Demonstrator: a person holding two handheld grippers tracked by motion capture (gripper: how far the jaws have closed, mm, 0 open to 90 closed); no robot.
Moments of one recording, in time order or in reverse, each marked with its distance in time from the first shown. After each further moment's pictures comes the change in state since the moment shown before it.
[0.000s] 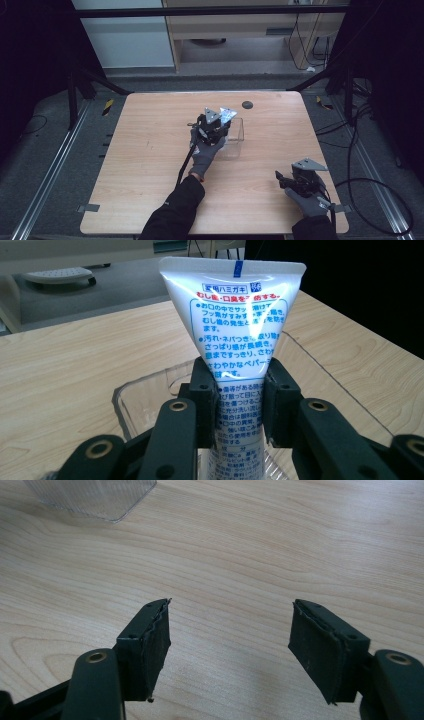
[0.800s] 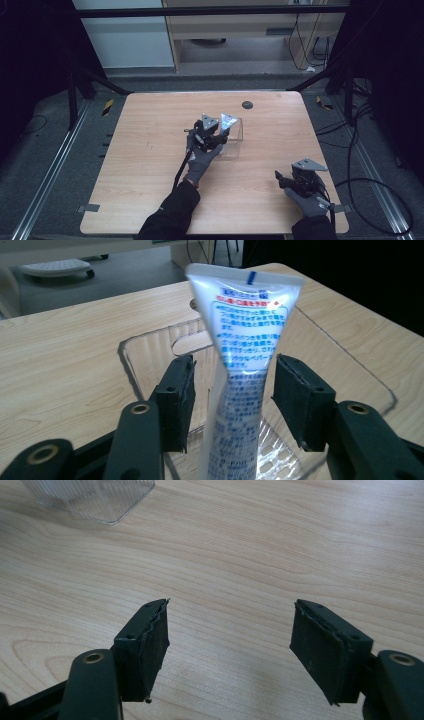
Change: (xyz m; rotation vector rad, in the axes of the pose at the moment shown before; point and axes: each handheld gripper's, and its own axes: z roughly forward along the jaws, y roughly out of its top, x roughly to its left) left arm 0.003 -0.015 -0.014 0.026 -0.013 0.011; right arm 0.002 0.000 0.000 -0.004 -0.004 0.008
